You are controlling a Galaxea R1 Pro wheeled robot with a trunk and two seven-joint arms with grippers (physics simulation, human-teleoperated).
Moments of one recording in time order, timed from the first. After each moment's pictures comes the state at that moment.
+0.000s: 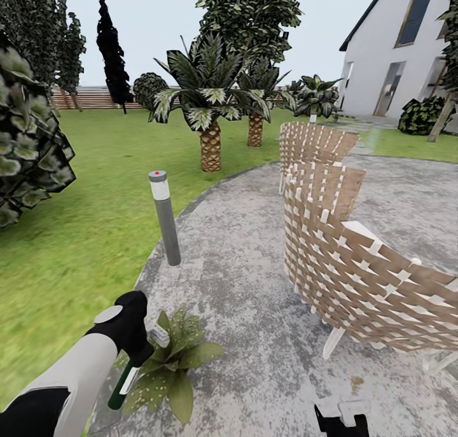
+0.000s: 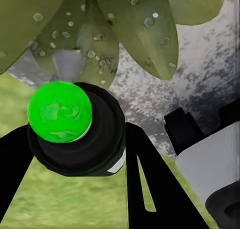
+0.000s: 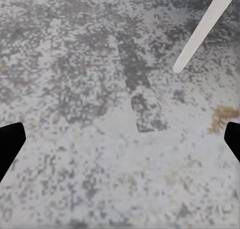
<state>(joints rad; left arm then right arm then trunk) -0.84 0.02 0.05 -0.52 -1.37 0.91 -1.24 -0.41 -0.13 0.20 -0.06 -0.14 -0.56 0.03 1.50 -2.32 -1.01</state>
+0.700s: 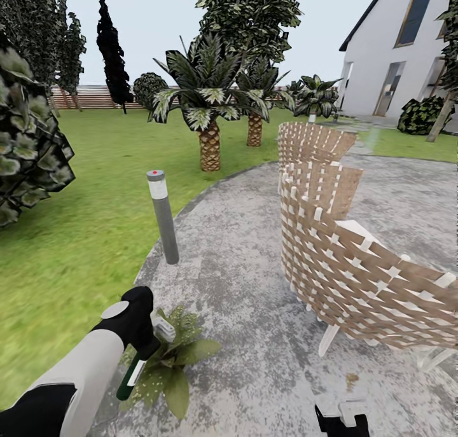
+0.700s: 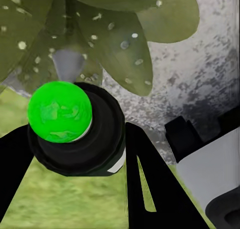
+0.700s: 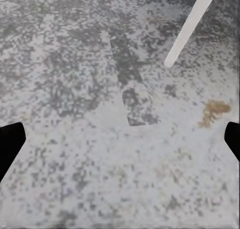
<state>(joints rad) -0.85 -0.01 0.04 -0.53 -1.38 0.91 -1.24 -0.41 -0.13 0.20 -0.06 -0.15 -0.56 0.03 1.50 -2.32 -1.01</state>
